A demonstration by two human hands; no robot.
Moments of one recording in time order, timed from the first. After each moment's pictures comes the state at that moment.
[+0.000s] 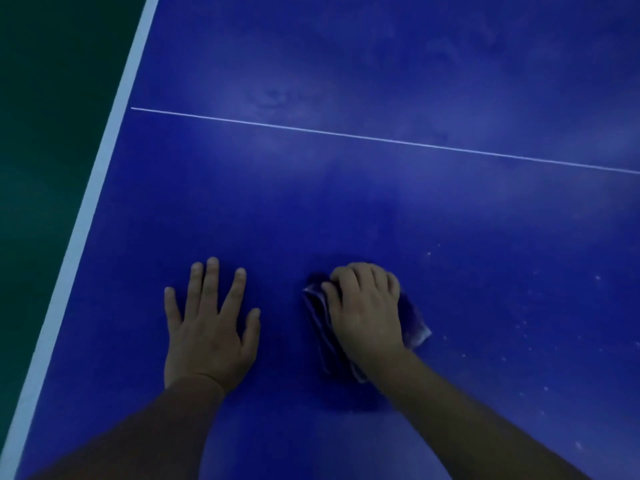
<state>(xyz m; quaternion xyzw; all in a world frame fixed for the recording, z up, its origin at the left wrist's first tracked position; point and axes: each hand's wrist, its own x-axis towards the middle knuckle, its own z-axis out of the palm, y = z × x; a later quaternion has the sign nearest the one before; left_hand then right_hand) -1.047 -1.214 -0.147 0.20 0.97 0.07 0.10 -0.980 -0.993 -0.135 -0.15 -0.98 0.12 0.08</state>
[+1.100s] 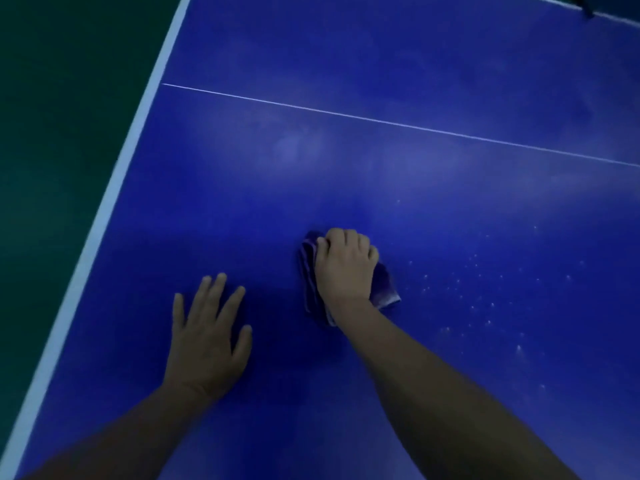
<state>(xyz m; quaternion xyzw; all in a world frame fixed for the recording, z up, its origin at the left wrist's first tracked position) -0.915 -1.284 -0.129 0.26 0.95 0.16 0.08 -0.930 -1.038 -0.127 -0.28 -0.95 0.10 0.04</state>
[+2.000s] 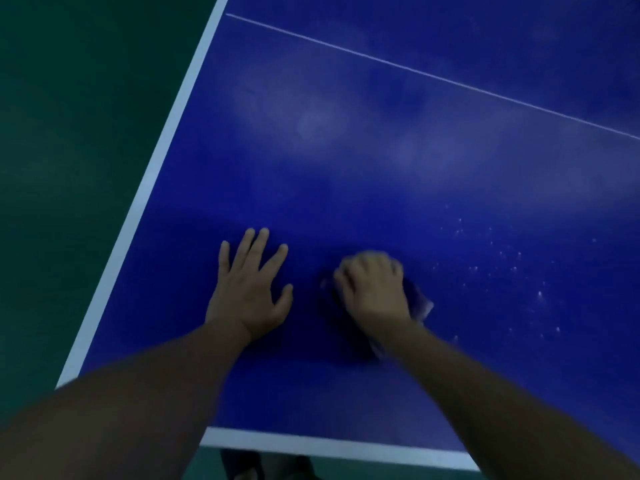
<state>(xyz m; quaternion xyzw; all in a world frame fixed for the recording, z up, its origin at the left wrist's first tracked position) -0.862 -1.325 -0.137 0.27 0.95 0.12 0.13 -0.787 -1.103 -0.124 -0.04 -1.00 0.06 0.03</state>
